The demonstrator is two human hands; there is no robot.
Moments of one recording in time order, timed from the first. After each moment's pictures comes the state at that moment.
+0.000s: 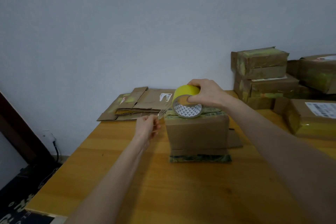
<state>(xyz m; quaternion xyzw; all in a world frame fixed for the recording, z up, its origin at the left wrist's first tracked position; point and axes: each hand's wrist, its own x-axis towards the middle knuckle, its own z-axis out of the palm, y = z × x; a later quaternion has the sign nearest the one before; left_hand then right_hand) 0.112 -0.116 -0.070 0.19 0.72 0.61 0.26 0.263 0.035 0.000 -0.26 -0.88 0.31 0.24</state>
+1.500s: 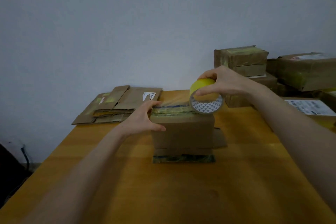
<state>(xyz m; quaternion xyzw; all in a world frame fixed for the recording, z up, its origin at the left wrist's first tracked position) 0.088 -0.082 -0.058 0.60 0.71 0.31 0.21 0.332 0.078 0.024 -0.26 -0.91 0.25 0.21</state>
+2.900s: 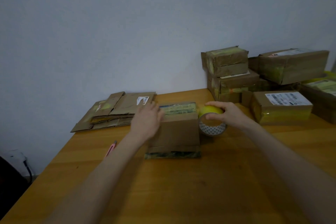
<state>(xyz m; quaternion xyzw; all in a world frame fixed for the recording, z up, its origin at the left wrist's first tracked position) 0.156 -0.073 -0.055 0.58 0.80 0.09 -0.09 0.385 0.076 -0.088 -0.35 -0.81 0.39 0.27</state>
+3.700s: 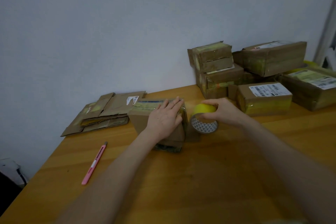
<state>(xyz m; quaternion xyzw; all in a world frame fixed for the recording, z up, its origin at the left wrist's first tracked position) 0.216 -0.038 -0.069 0.70 0.70 0.03 -0.12 0.414 0.067 -0.085 -0.37 -0.82 0.36 0.25</state>
